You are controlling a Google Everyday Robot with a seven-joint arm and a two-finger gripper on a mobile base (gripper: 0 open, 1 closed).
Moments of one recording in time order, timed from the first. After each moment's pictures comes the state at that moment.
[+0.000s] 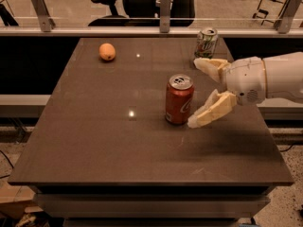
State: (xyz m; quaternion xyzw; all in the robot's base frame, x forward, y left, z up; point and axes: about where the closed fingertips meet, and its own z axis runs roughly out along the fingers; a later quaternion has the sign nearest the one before) arm 0.489 -0.099 0.909 -0.53 0.64 0.31 0.46
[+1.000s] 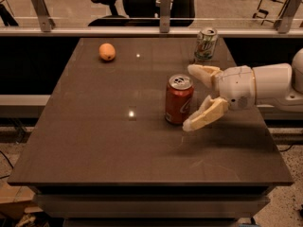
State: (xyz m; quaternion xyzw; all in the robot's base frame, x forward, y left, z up) arm 0.497 -0.090 0.886 -0.53 0.62 0.34 0.47
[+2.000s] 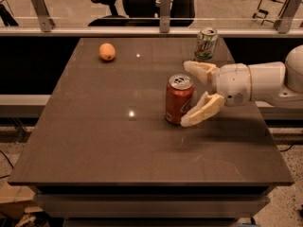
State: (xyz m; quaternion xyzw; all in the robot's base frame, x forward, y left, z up) arm 0.508 -0.083 0.888 -0.53 0.60 0.36 0.48
